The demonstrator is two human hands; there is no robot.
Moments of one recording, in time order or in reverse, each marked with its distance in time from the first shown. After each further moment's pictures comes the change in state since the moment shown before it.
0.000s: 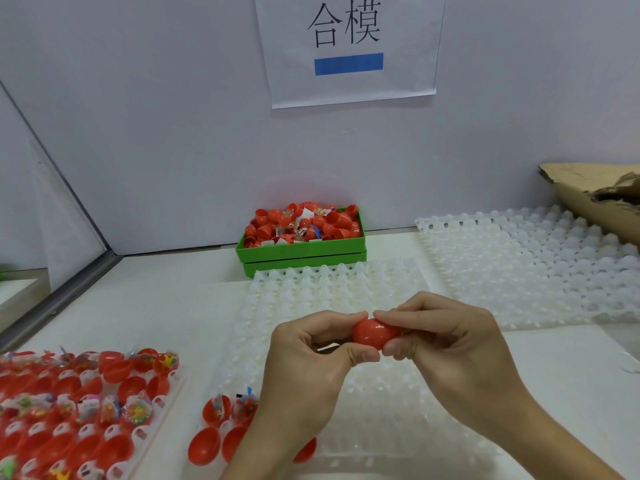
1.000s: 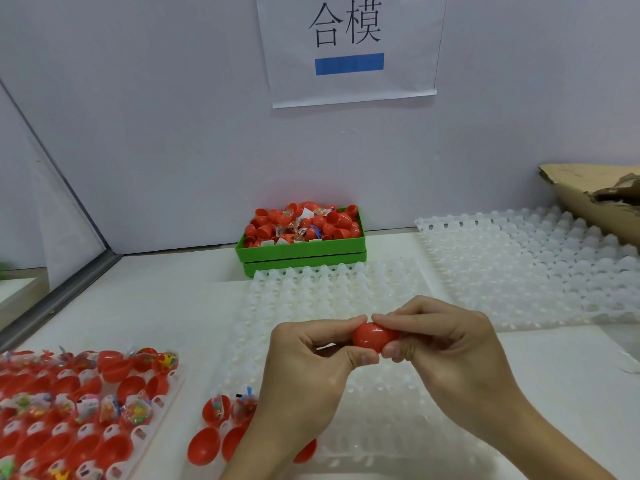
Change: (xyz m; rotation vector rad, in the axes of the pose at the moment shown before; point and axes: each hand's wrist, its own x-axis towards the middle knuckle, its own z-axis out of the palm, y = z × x) left_hand -0.001 0.000 -0.001 0.078 0.023 0.029; right_hand -0.002 0.006 0.004 0.013 0.005 0.004
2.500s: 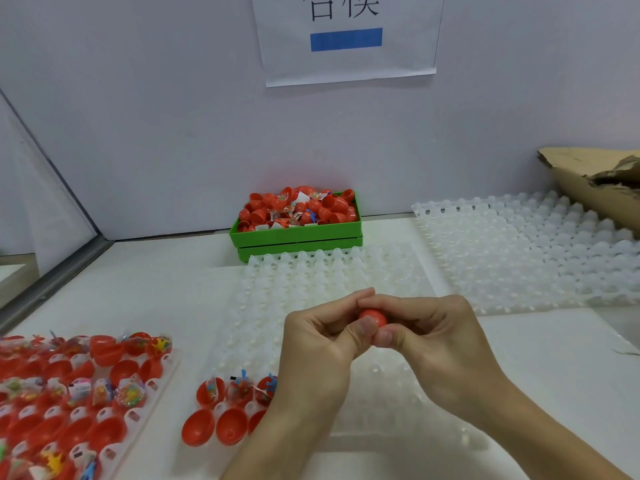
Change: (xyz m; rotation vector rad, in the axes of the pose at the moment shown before) left_hand 0.000 -0.018 0.021 -0.453 -0.031 -0.169; right_hand -0.002 -0.014 0.008 0.190 -0.084 0.155
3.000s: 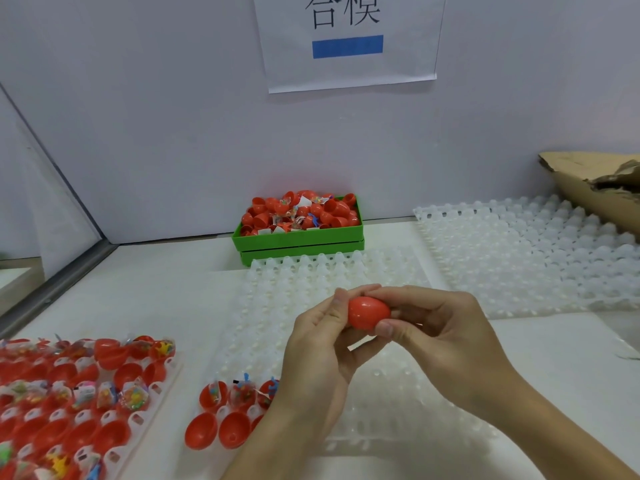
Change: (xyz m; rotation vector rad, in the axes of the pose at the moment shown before) left_hand 0.002 0.011 0.007 -0.267 0.012 -0.154; right_hand 0.004 -0.002 -0.009 -0.071 0.014 0.015
